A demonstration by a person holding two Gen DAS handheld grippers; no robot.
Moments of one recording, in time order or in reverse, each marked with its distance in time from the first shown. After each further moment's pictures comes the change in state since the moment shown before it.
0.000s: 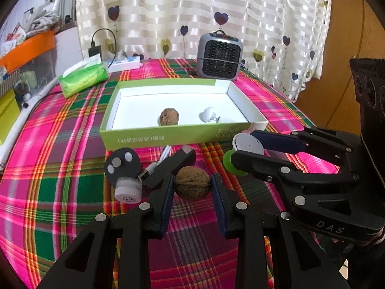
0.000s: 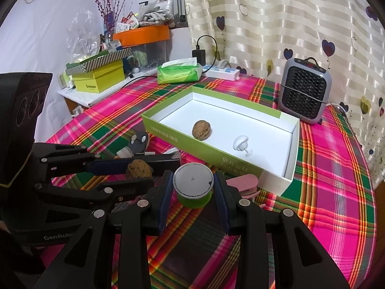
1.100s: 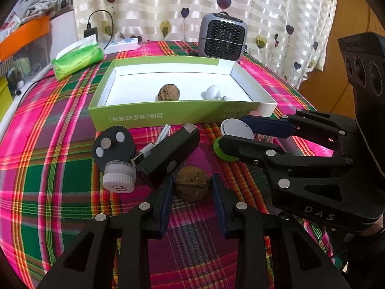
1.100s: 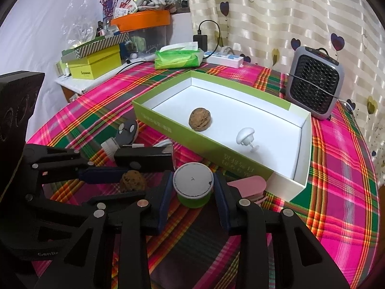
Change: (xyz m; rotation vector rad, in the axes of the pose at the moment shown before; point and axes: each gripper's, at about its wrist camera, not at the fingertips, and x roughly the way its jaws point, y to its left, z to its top) left arm 0.023 0.003 -0.012 -0.020 0.087 -0.019; right arm 0.031 -0.005 0.001 -0.034 0.069 -0.003
